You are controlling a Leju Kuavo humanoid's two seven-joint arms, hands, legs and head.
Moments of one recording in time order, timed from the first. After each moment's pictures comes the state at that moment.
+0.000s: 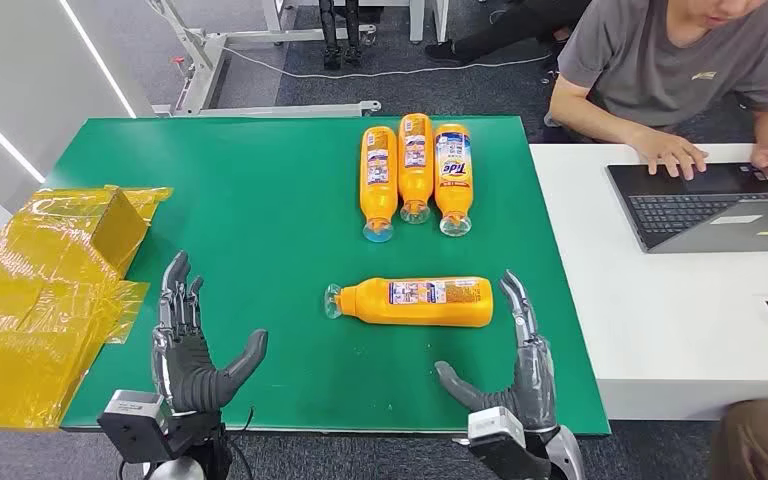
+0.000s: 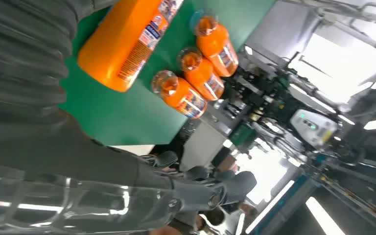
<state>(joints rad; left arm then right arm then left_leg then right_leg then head) 0.08 -0.11 -0.38 -1.65 -0.16 0.48 -0.70 0.02 -0.11 0.54 -1.62 0.50 -0.53 -0.37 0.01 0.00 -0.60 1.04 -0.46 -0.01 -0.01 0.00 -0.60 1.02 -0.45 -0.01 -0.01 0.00</state>
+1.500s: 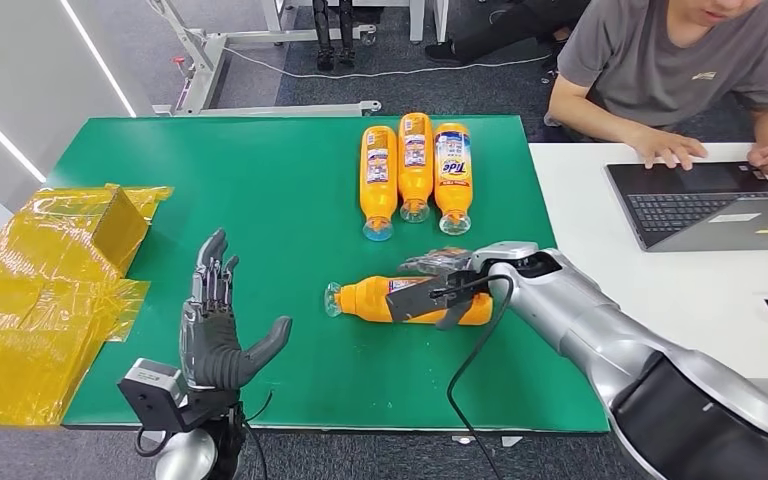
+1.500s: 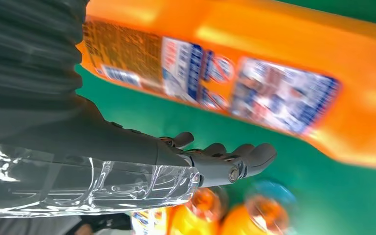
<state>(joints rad) -0.03 -0.12 -0.40 -1.57 -0.11 0.35 -0.70 -1.02 -0.07 1.16 -0.55 0.49 0.45 -0.28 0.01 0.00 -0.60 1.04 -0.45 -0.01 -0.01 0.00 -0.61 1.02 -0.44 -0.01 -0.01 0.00</state>
